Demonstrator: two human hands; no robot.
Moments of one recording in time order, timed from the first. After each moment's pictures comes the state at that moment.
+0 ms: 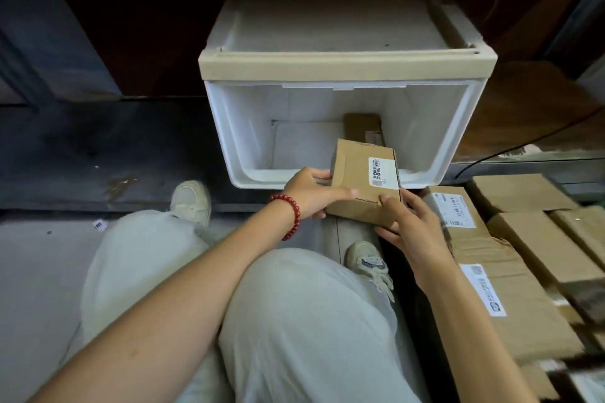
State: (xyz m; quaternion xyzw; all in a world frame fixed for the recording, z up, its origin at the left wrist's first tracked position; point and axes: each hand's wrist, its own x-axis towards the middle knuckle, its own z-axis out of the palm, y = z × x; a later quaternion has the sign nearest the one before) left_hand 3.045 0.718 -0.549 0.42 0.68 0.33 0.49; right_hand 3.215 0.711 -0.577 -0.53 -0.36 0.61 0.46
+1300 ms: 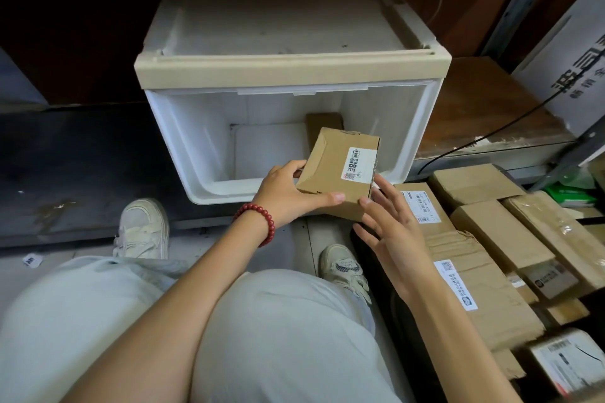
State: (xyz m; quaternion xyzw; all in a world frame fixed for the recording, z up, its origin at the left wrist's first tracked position) left_hand 3.043 0.737 -0.548 0.59 0.66 0.28 0.38; right_hand 3.221 0.710 -0.578 -0.44 -0.36 0.63 0.52
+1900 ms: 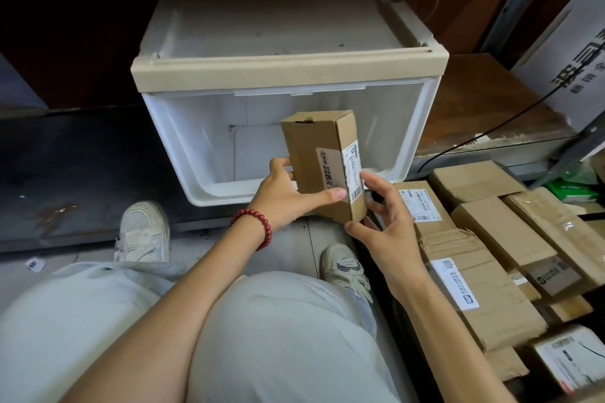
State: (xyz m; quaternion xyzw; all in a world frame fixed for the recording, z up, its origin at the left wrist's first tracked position) left_hand 3.045 0.733 -0.544 0.54 0.67 0.31 0.41; right_hand 3.215 0.706 -0.583 -0.46 -0.53 0.49 0.51
